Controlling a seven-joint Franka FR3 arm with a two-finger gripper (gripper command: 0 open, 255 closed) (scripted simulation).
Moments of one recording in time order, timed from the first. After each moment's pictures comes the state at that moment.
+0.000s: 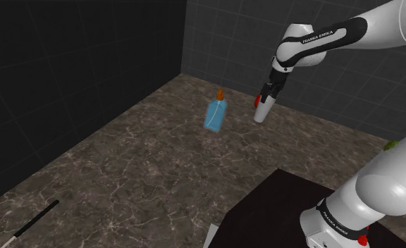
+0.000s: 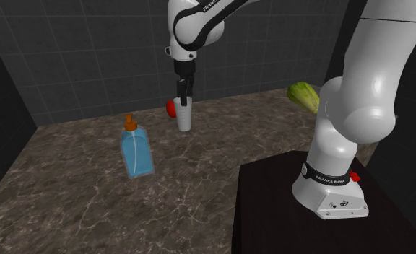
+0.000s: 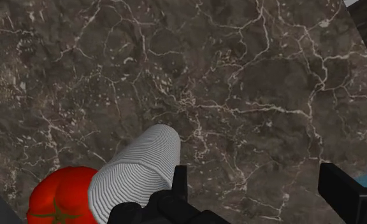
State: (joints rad) arm -0.13 -0.07 -0.25 -2.24 -0.08 2.20 -0.30
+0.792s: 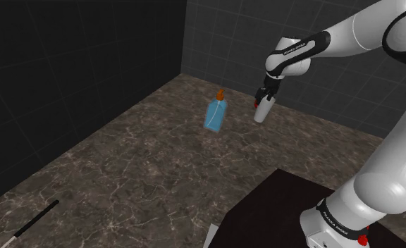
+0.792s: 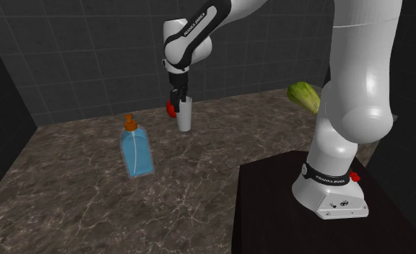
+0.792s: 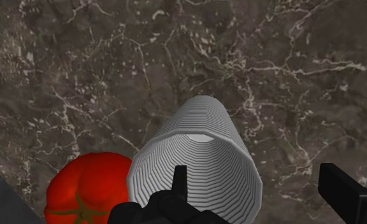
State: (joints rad) arm -0.18 0.18 -0.28 -2.11 -0.01 2.35 -0.36
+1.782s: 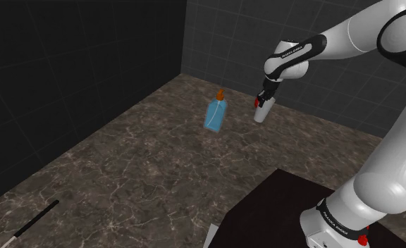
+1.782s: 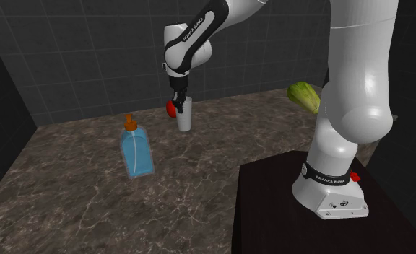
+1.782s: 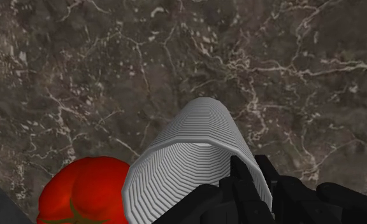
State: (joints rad) arm -0.18 0.21 -0.28 -2.11 0.00 2.39 -0.37
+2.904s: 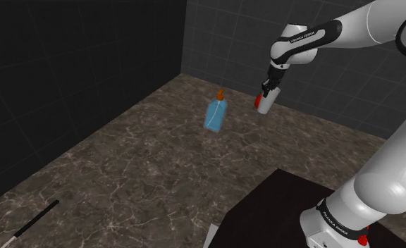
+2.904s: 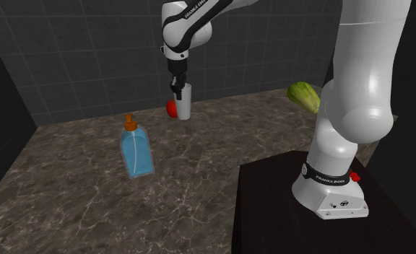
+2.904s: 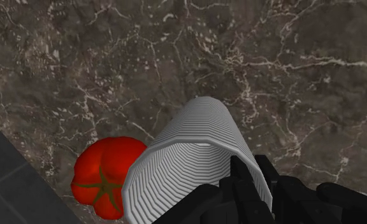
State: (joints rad) arm -0.17 0.12 -0.29 -2.05 -0.03 2.24 -0.35
